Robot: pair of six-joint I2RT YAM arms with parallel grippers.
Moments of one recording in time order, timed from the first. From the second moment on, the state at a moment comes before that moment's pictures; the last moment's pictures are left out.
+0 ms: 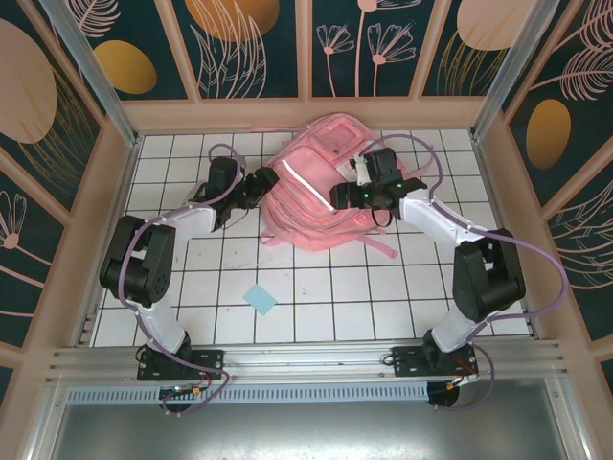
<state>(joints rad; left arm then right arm) -0.31 1.79 1.00 0.25 0.40 -1.01 0.42 1.64 1.18 -0.37 -0.21 0.23</state>
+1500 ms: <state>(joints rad) -0.31 1.87 0.94 0.41 0.45 -1.09 0.58 1.56 1.05 -0.21 -0.38 0.44</state>
